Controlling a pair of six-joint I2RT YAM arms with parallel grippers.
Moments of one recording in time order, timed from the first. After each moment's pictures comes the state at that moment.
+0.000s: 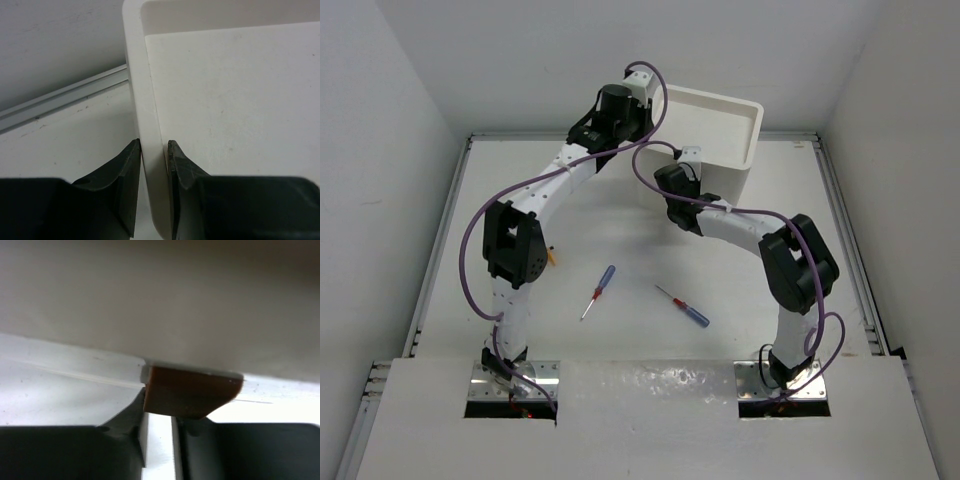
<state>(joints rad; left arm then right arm) -0.48 2.11 2.03 -0.28 0.03 -0.10 0.59 1.88 1.25 -0.07 0.69 0.38</state>
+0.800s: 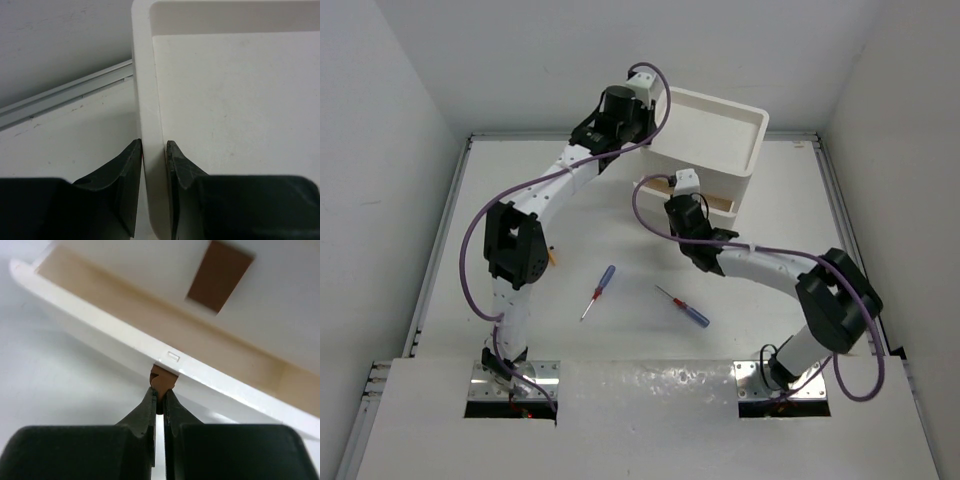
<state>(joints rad) -0.49 2.11 2.03 -0.28 0.02 -0.11 0.69 1.62 0.92 0.17 0.61 0.20</state>
